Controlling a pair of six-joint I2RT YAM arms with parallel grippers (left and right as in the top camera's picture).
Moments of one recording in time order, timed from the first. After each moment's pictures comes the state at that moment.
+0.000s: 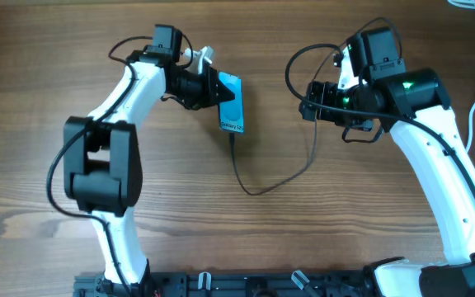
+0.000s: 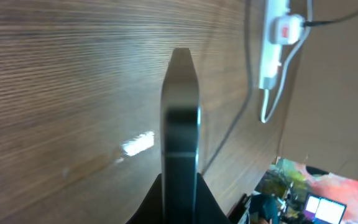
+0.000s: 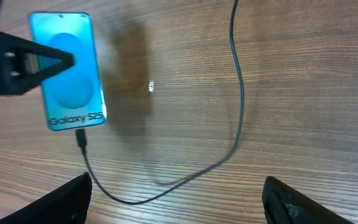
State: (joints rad) left arm -0.17 2.11 1.57 -0.73 0.84 -0.32; right arm 0.26 1.52 1.49 -1.13 -0.19 0.40
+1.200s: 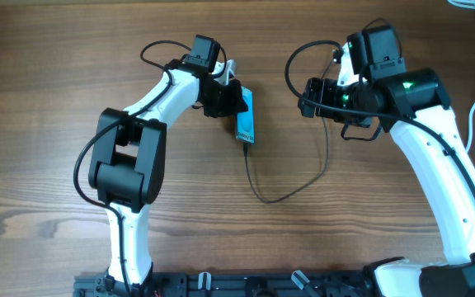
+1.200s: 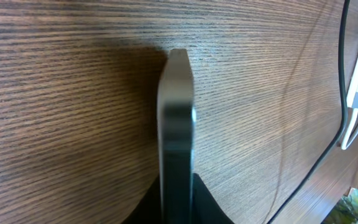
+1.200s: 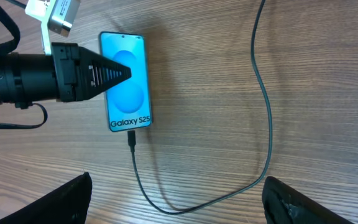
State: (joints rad) left arm -0.32 2.19 1.57 -0.64 0.57 -0.41; right arm 0.26 1.52 1.49 -1.09 -0.20 0.40
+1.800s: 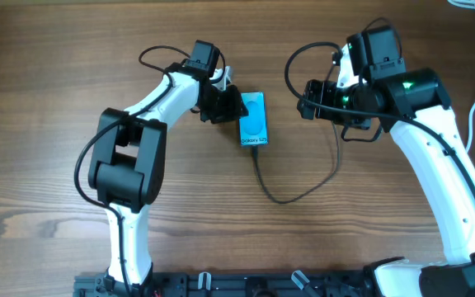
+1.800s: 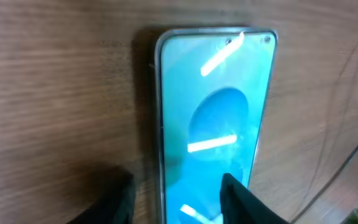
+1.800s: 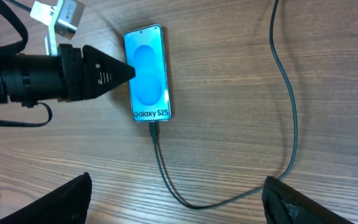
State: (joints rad) left arm -0.32 2.19 1.53 -0.66 0.51 -0.42; right arm 0.26 1.52 1.49 -1.12 -0.21 0.40
